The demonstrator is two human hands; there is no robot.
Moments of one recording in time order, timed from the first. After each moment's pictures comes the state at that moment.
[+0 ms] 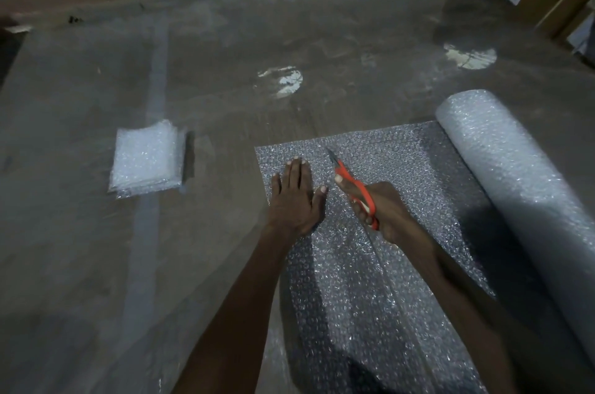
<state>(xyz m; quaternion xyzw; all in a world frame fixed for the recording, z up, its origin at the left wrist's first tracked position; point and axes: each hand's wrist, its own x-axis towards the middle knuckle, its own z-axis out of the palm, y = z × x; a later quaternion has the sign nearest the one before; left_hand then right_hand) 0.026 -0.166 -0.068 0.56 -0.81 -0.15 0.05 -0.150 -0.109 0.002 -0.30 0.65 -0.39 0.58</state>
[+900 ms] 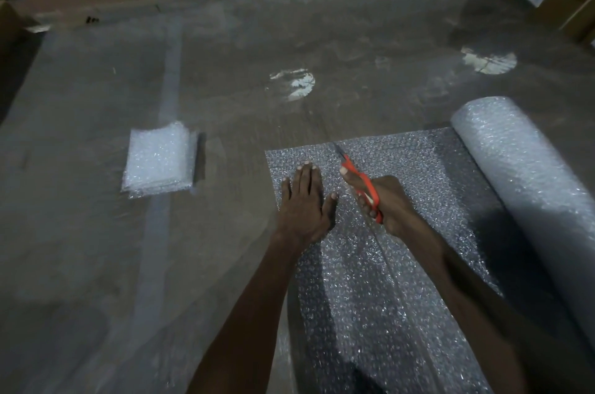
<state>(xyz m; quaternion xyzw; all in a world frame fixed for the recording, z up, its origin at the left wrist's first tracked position) 0.026 -0.163 -0.070 0.56 -0.81 -0.15 0.06 -0.143 -0.136 0.003 -0.30 0.64 -0.40 0.58</state>
